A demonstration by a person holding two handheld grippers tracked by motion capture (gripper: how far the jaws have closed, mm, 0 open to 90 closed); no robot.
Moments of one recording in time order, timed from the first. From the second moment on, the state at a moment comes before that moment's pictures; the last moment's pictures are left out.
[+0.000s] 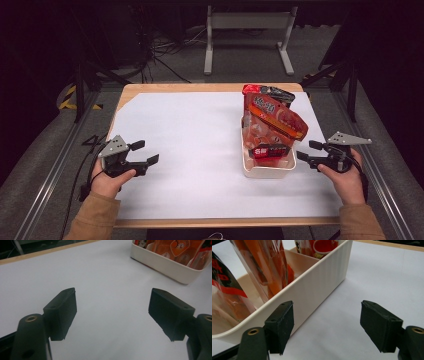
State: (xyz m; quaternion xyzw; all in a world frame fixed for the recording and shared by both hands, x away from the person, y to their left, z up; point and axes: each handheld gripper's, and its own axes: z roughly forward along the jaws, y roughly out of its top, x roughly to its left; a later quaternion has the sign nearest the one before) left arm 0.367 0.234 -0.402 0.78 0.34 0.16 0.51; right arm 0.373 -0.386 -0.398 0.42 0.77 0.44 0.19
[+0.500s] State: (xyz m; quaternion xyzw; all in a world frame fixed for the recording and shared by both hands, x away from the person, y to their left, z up) left arm 0.369 0.242 -0.437 0.77 0.36 0.15 0.50; right arm 0.377 -0.388 -0.410 0.42 0.77 0.43 0.20
